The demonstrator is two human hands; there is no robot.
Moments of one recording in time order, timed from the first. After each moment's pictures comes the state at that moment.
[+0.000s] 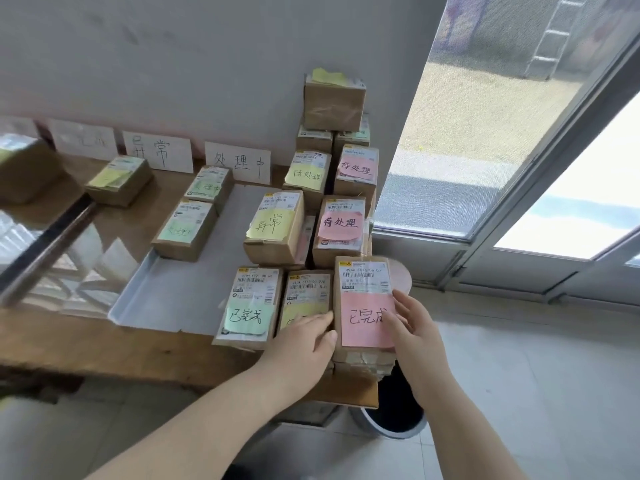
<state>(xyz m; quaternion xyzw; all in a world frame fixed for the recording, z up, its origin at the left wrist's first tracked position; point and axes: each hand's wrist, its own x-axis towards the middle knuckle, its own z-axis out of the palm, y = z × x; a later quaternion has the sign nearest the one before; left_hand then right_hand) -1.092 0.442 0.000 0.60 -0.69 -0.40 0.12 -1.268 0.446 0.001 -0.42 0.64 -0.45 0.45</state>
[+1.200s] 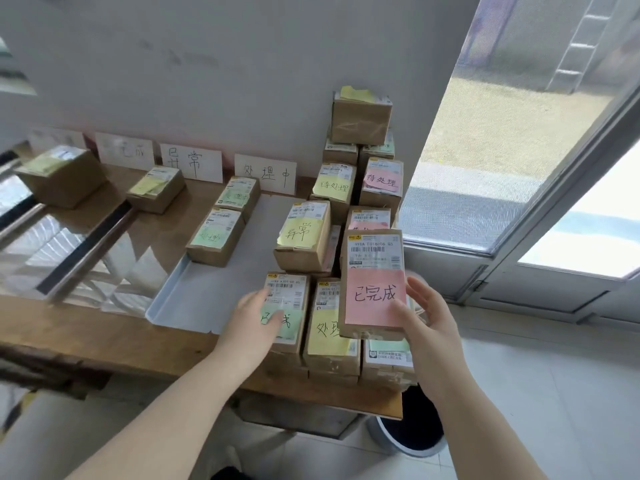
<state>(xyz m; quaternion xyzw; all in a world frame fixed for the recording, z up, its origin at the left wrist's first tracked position) -1.007 0.424 -0.003 0.72 -0.57 -0.33 0.23 -1.243 0.439 0.020 -0.40 0.56 -0.53 0.49</state>
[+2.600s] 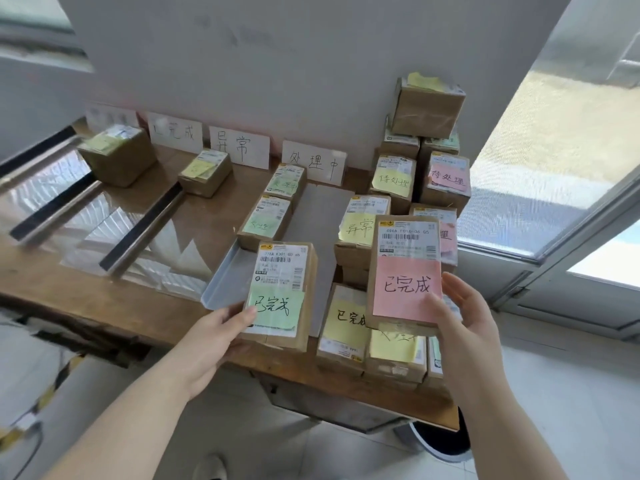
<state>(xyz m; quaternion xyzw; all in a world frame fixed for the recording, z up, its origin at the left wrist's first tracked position) -0.882 0.455 -0.010 0.64 -0.29 -0.60 0.39 -1.177 0.433 0.028 -0.40 0.56 -0.54 0.49</state>
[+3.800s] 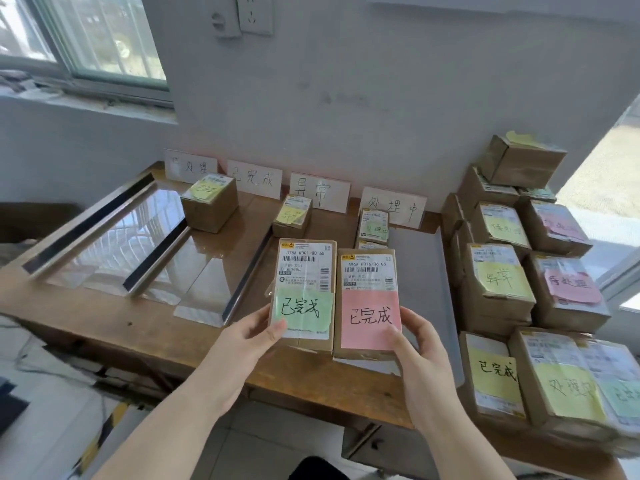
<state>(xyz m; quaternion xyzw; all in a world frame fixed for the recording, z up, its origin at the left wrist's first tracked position) -0.649 0.450 0.025 0.58 -0.37 -0.59 0.42 -0.878 0.435 0.019 -0.41 0.57 -0.49 0.52</state>
